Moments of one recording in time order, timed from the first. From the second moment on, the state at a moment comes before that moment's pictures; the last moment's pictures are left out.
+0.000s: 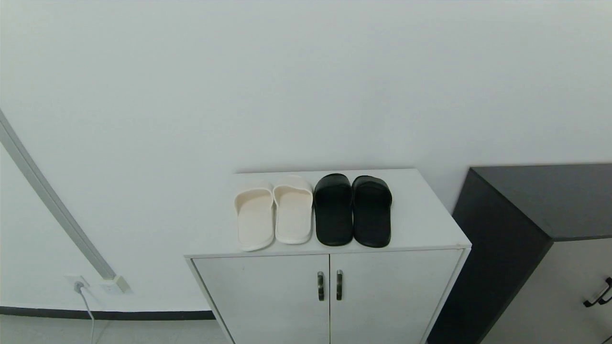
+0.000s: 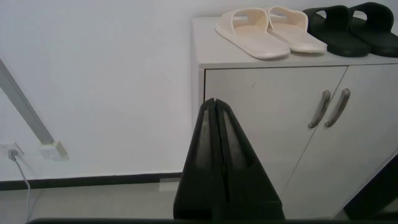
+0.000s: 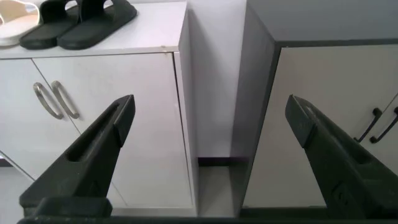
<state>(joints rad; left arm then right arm) 0.00 0.00 0.00 0.00 0.01 0.00 0.01 0.03 0.00 0.00 0.04 0.01</state>
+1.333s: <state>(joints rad) 0.00 0.00 0.00 0.00 0.01 0.02 0.62 0.98 -0.43 -0.32 -0.26 0.18</state>
